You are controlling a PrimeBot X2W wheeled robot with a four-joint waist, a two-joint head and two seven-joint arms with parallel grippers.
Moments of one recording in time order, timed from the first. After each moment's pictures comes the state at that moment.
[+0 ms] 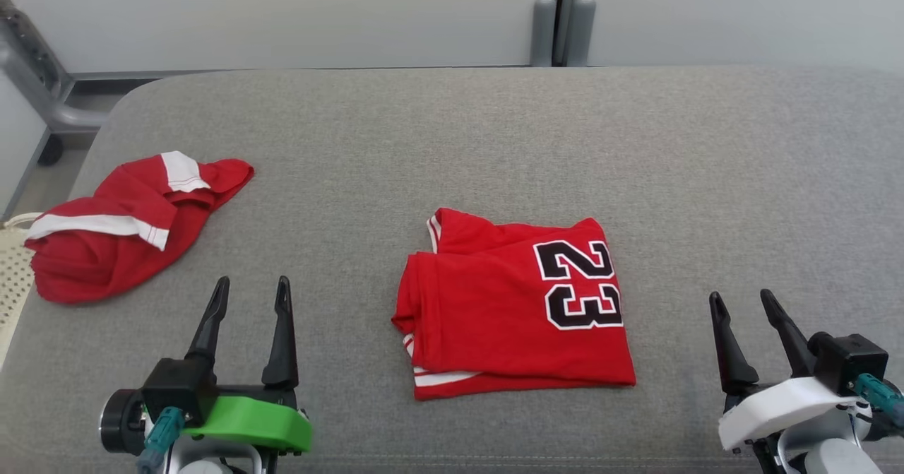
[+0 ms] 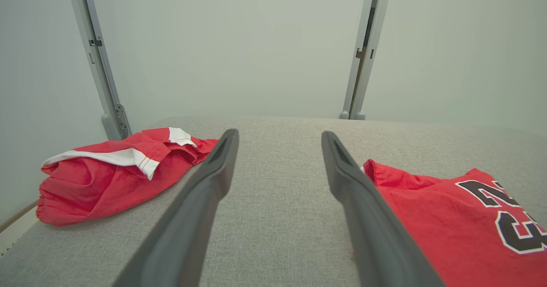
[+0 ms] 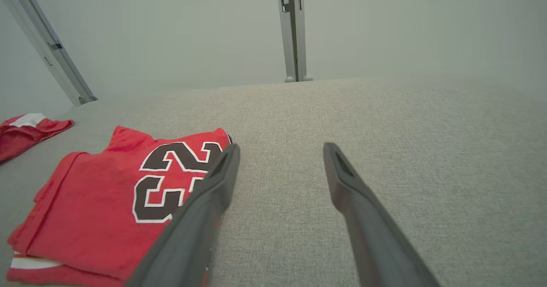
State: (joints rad) left arm -0.04 0.13 -0.17 0.13 -0.25 0.02 -0.25; right arm -0.01 -0.20 0.06 0.22 0.33 0.13 -0.26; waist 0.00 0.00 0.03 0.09
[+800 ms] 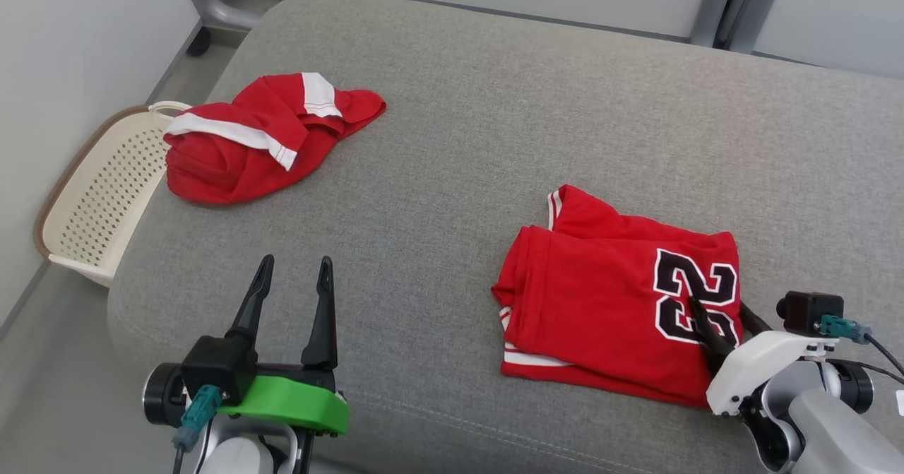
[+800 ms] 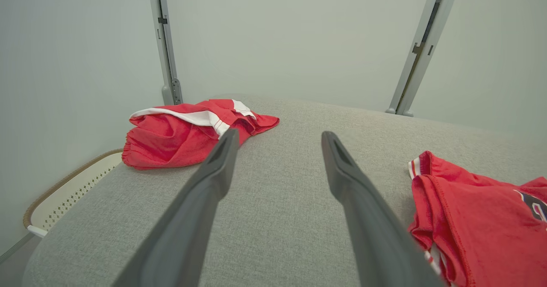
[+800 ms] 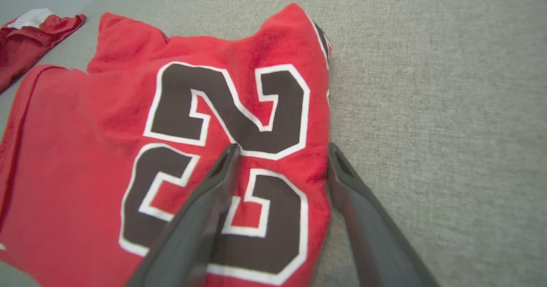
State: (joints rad) left arm -0.11 0.08 -0.23 0.17 -0.26 -0.01 -0.26; right arm -0.33 -0.31 0.38 0.74 0.70 0.13 -0.20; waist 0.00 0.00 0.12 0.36
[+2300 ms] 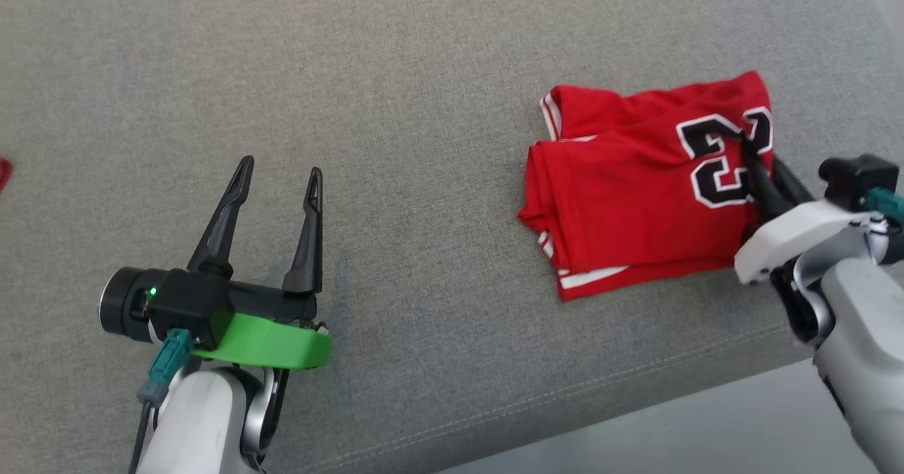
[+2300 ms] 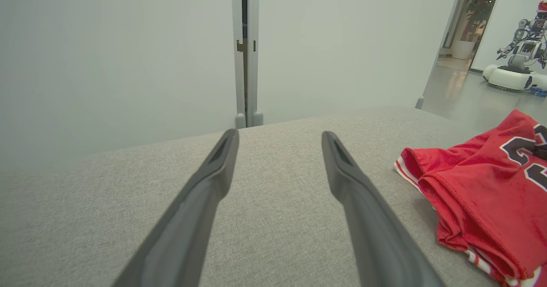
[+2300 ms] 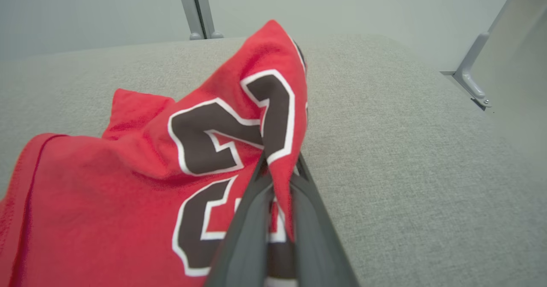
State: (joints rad) left arm -0.24 0.14 -0.23 0.04 -0.19 -0.04 -0.24; right arm -0.53 -0.37 0.31 0.63 0.52 0.13 -0.26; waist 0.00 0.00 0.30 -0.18
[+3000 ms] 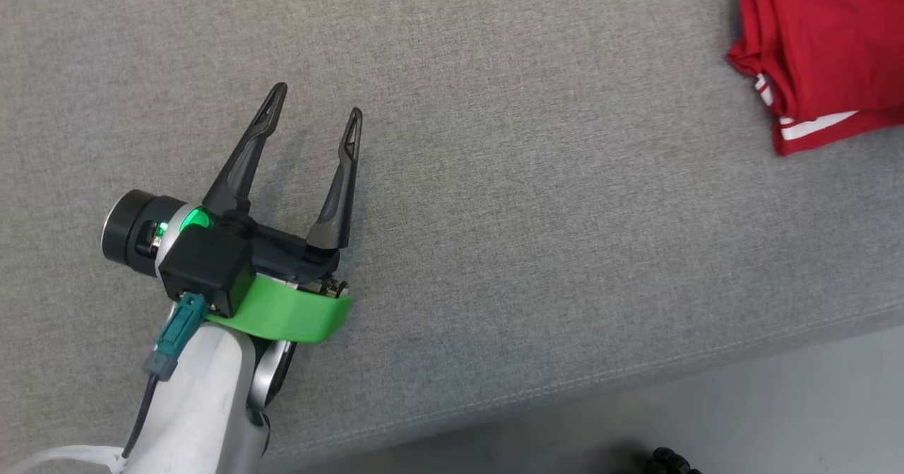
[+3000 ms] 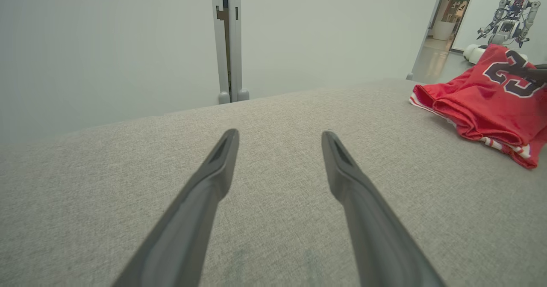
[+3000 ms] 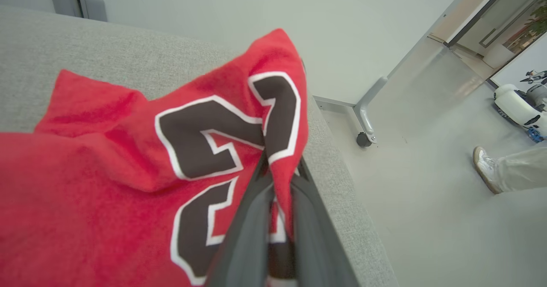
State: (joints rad) left arm -0.37 0.17 -0.31 -0.04 -0.16 -0.08 -0.22; right arm -0.94 -0.60 0.19 0.92 0.34 0.13 -0.26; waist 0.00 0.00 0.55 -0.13
